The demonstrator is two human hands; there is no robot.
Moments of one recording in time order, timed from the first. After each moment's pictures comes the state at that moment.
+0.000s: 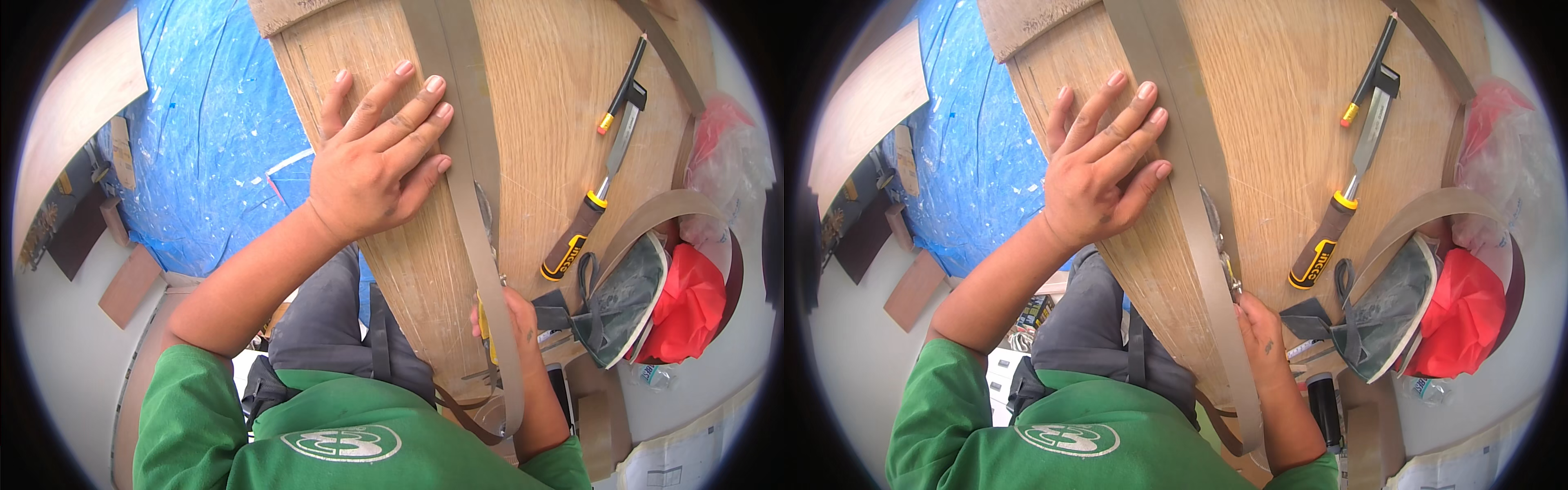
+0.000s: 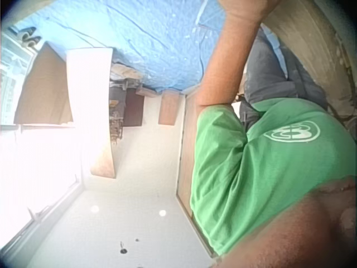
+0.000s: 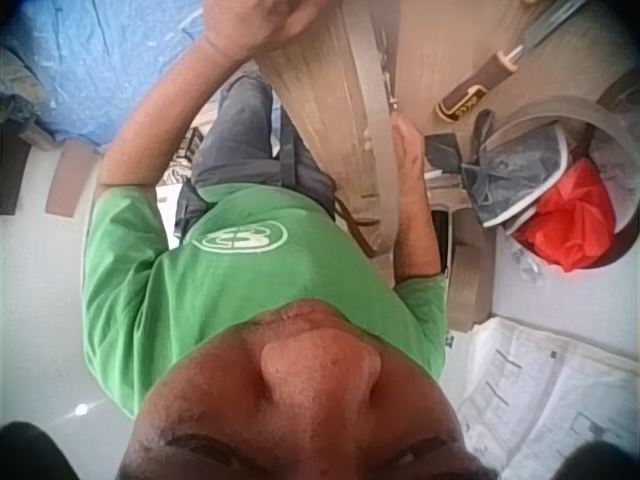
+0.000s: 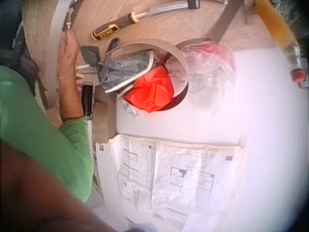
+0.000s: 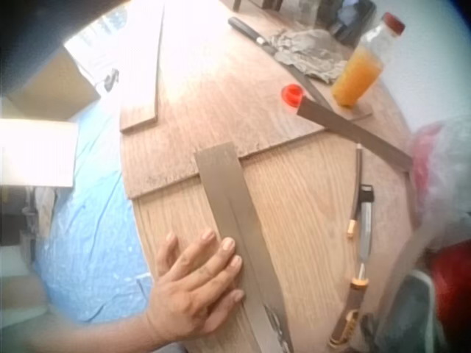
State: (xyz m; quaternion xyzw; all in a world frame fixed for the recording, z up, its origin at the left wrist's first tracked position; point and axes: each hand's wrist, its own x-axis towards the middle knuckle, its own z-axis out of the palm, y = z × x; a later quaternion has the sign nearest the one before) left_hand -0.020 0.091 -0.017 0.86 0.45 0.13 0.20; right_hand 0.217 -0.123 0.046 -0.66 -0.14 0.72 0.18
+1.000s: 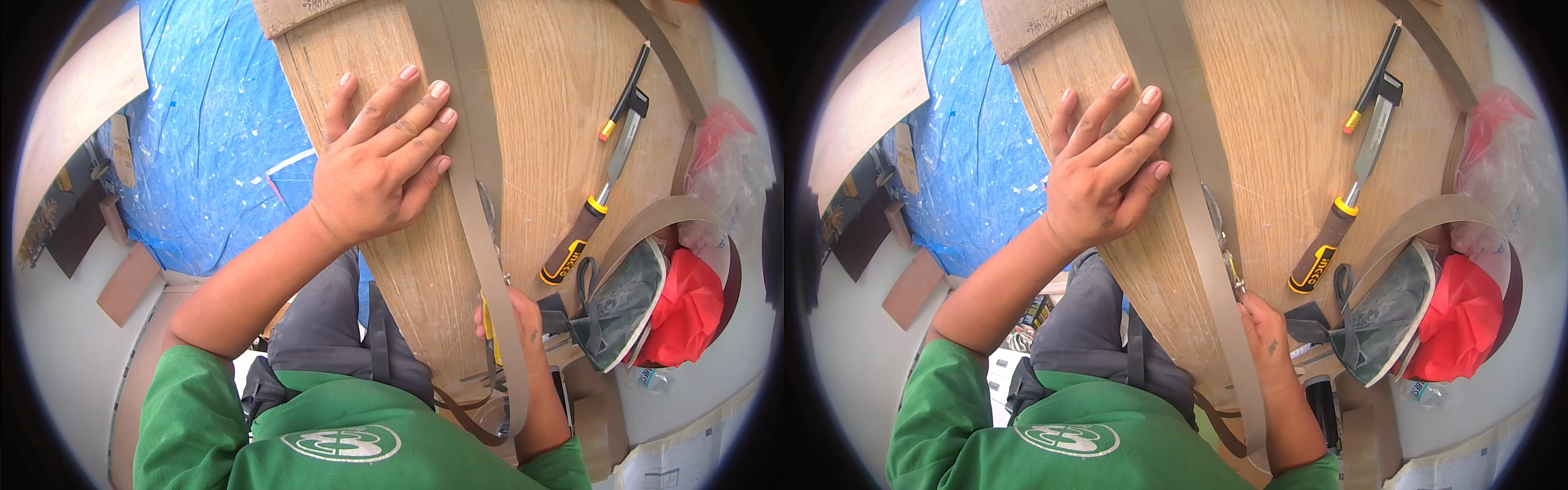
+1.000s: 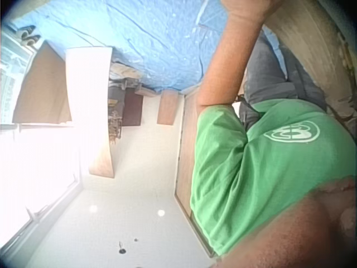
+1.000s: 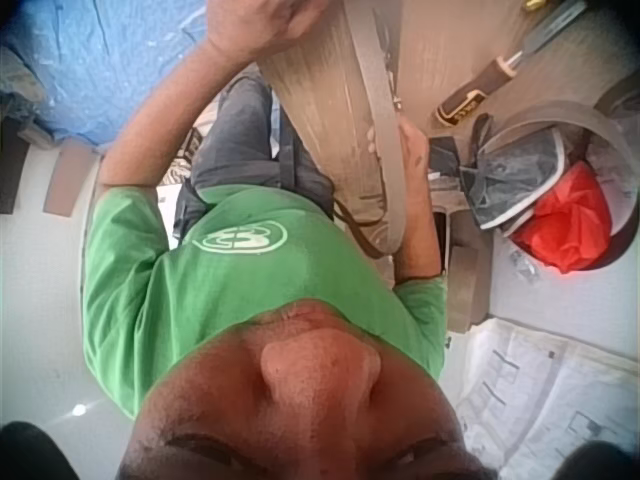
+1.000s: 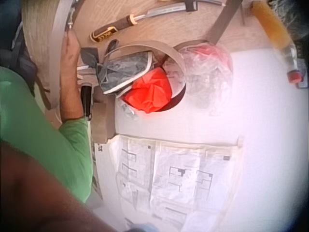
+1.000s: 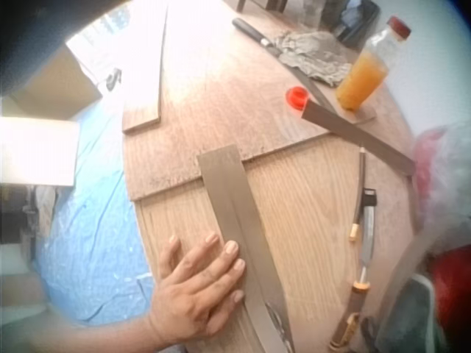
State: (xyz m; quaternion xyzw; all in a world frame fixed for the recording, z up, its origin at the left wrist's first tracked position) left_hand -0.019 0.091 -0.019 0.86 0.45 0.14 0.21; right_hand 0.227 -0.129 0.034 -0.67 -0.15 0.71 0.16
